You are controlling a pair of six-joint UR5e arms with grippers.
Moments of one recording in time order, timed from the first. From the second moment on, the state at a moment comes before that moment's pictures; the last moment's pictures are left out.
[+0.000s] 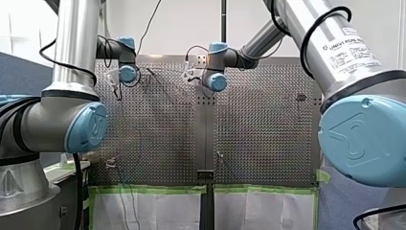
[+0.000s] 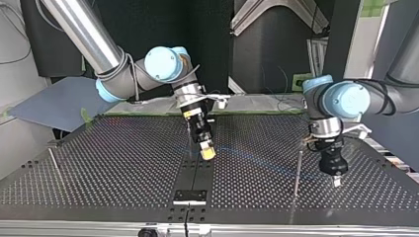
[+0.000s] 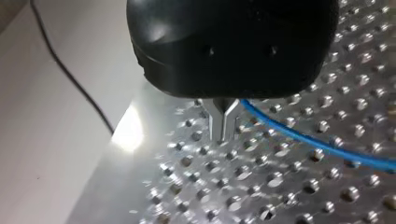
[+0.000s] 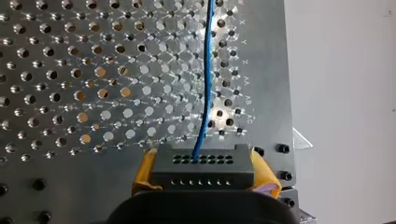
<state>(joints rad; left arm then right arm) 0.05 -1.73 -1.70 -2.59 -1.75 -1.91 2.33 -1.03 1.28 -0.54 1.56 1.59</state>
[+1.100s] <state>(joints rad) 0.02 -1.86 -1.70 -2.61 -1.71 -1.87 2.36 -0.87 1.32 -0.47 1.64 1.54</state>
